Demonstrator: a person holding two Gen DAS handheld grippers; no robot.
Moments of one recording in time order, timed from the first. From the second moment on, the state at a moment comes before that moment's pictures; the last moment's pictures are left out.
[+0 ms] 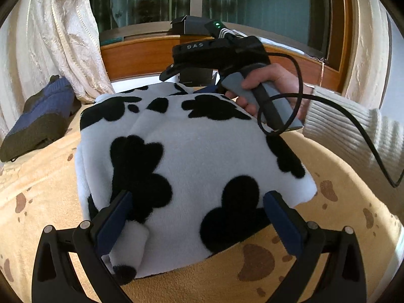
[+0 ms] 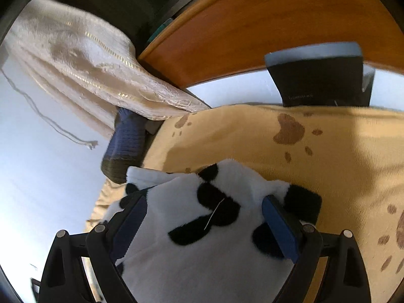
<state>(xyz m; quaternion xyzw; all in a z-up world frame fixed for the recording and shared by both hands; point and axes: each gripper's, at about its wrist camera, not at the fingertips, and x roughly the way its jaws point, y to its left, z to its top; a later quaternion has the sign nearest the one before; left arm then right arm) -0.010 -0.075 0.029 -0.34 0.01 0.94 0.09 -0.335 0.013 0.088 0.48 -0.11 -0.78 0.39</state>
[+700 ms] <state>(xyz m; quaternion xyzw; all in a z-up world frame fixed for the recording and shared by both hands) -0.063 -0.245 0.060 -0.37 -0.32 0.86 0.11 -0.275 0.093 0.083 0.49 -0.14 -0.79 0.34</state>
